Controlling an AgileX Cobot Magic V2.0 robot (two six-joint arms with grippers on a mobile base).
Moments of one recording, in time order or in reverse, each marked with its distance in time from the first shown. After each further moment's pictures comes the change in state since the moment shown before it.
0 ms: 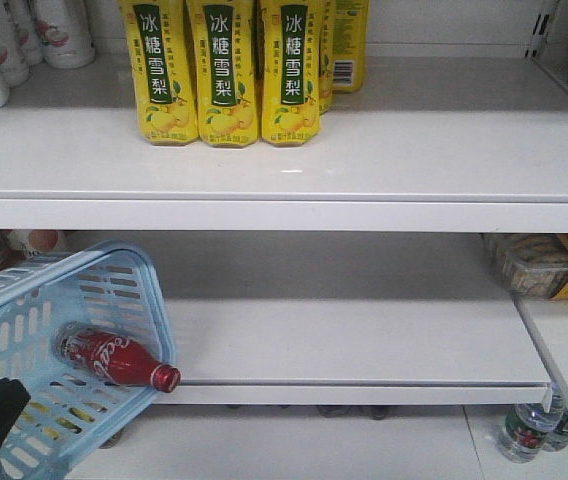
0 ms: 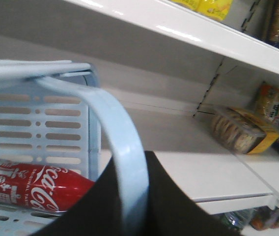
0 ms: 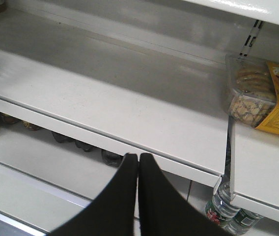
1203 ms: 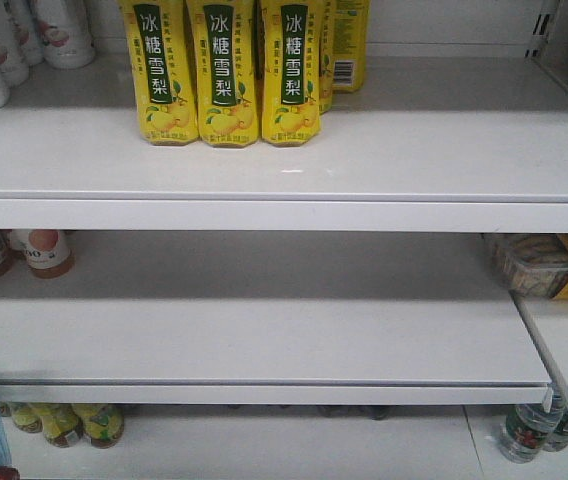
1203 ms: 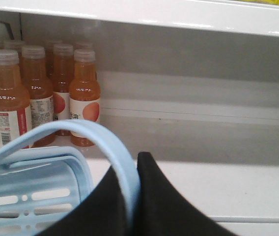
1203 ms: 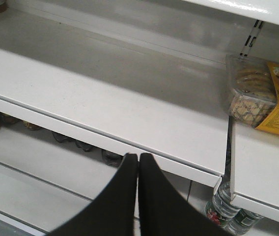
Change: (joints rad) left arm 0.259 -0.540 0.012 -0.305 0.499 0.578; right arm 0.000 0.000 0.000 0.000 0.000 0.000
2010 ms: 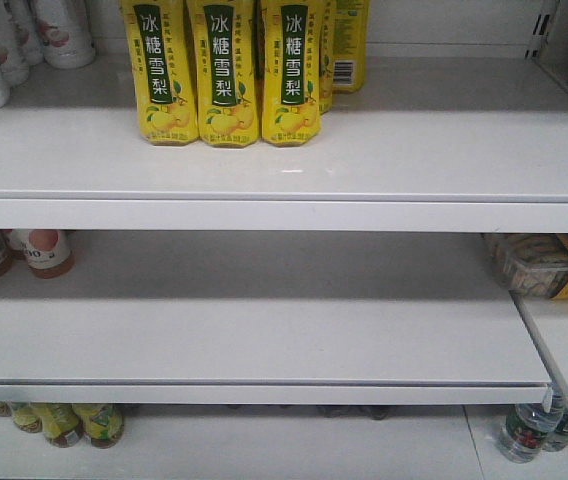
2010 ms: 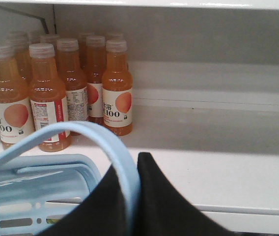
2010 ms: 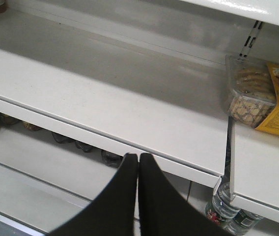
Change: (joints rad) left arm 0.099 0.000 0.000 0.004 0.043 0.053; right arm 0.000 -0.002 0.001 0.000 0.000 0.000
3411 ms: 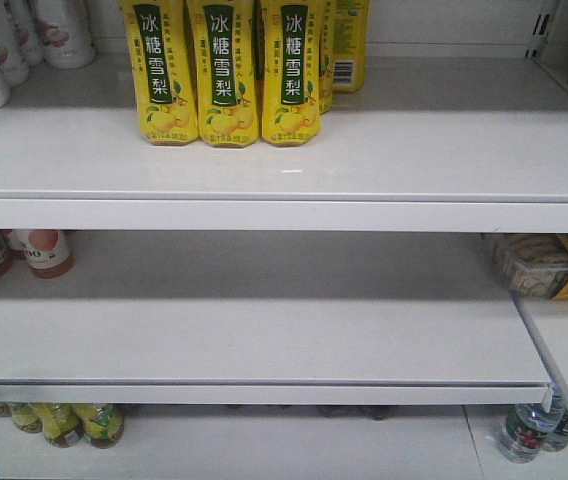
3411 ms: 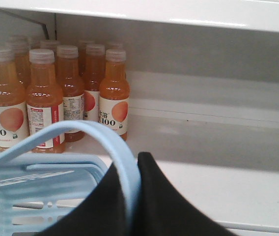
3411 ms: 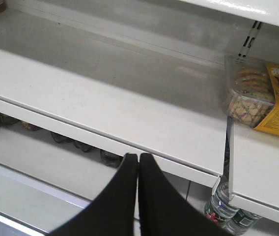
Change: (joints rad) left arm 0.000 0.000 0.000 -0.001 -0.033 -0.056; right arm 0.000 -0.001 0.000 -0.003 0.000 0.000
